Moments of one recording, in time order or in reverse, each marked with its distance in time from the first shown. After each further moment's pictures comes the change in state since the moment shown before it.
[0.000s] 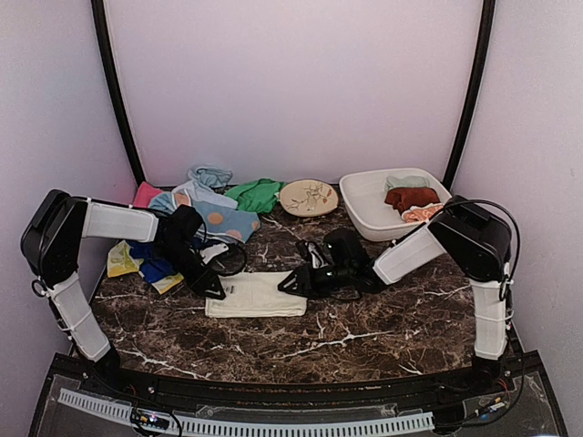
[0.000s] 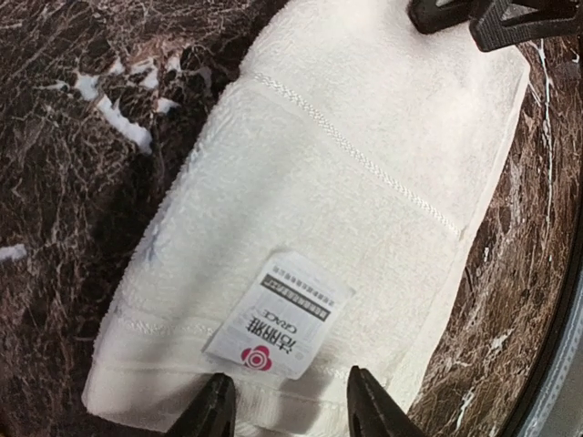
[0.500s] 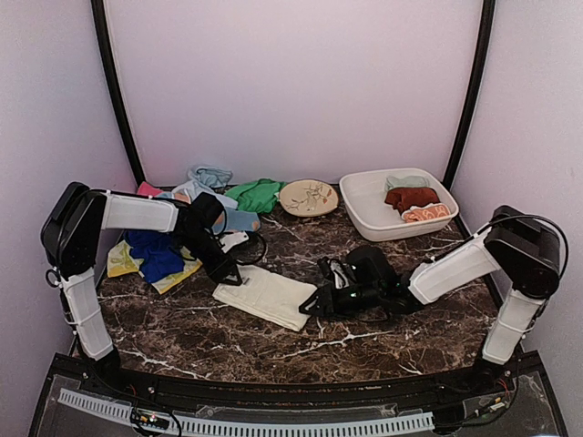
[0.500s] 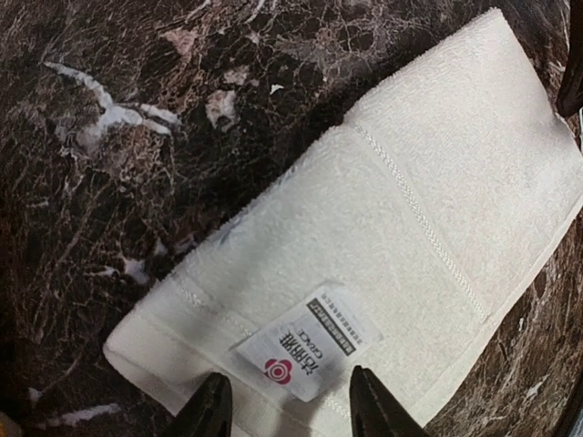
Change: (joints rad) left arm -0.074 0.133 0.197 0.036 -0.064 0.050; right arm 0.093 -0.329 -0.340 -0.044 0.161 0.067
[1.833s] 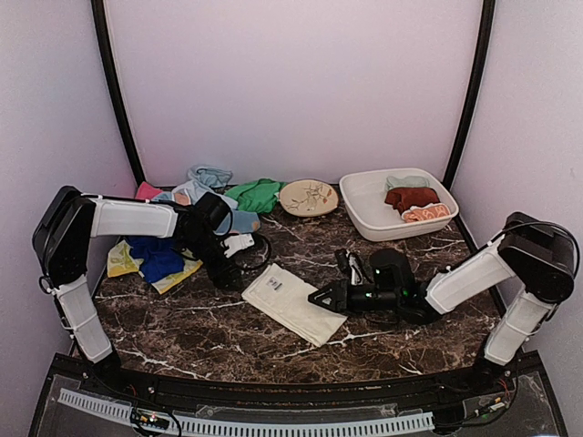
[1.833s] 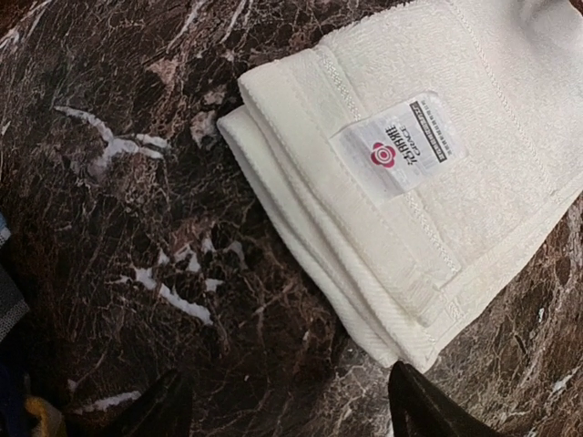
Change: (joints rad) left arm -0.088 -0.083 -0.042 0.040 -0.161 0.041; right arm -0.024 -0.082 -0.176 0.270 0.066 0.055
